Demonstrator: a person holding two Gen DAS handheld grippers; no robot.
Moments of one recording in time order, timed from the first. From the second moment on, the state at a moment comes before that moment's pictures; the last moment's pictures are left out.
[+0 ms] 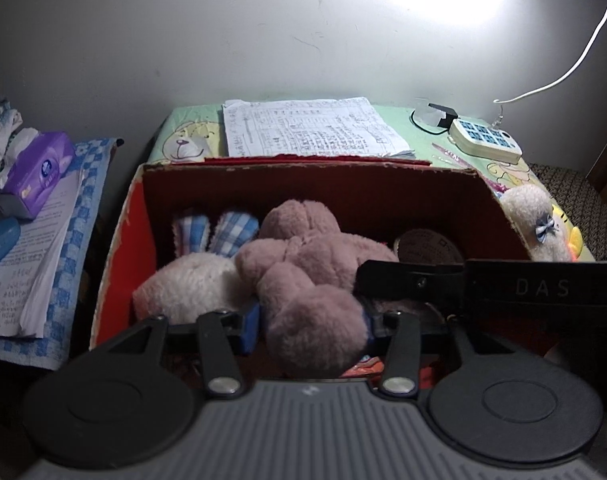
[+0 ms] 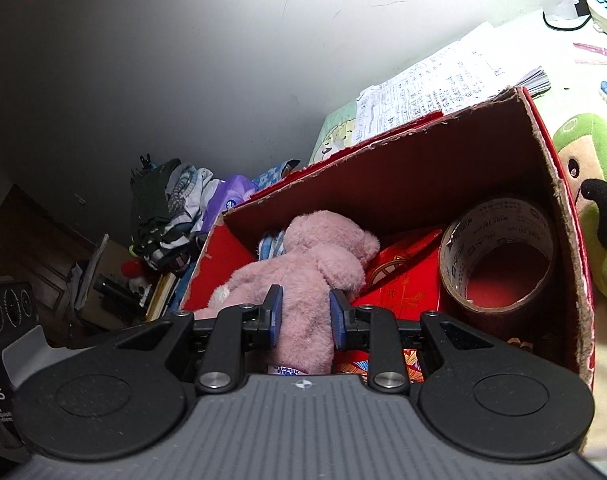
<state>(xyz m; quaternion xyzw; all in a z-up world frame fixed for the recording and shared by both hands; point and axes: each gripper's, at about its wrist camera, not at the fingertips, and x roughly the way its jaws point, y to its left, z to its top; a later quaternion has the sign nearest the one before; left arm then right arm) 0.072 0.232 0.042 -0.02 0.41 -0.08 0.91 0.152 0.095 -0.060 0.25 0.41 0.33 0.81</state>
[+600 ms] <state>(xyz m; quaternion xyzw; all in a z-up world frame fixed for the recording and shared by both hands) 0.067 0.244 0.035 -0.01 0.44 -0.07 0.90 0.160 0.119 -0.071 0.19 0.48 0.30 0.80</state>
